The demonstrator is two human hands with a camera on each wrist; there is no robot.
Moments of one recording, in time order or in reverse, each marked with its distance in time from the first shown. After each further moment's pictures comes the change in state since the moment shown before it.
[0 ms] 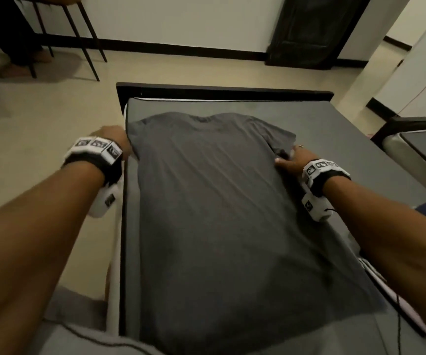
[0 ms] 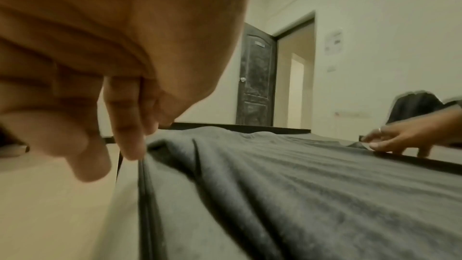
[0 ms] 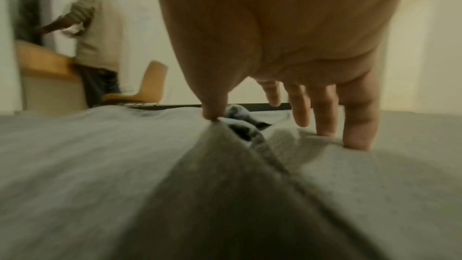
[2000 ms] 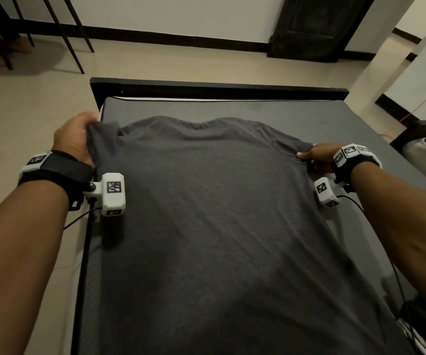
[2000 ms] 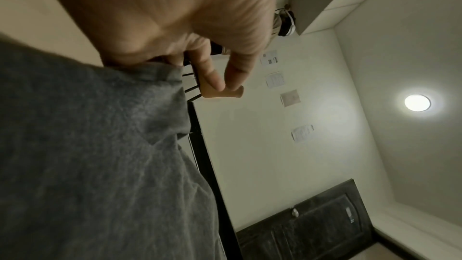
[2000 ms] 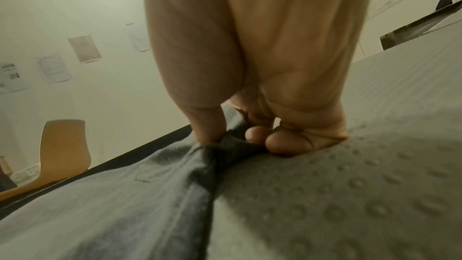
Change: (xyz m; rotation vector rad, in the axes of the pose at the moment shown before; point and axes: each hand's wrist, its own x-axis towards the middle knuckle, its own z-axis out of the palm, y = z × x) left_hand 0.079 0.015 0.030 -1.595 0.261 -0.364; right_hand 0.230 0.101 0.018 0.551 -0.266 0.273
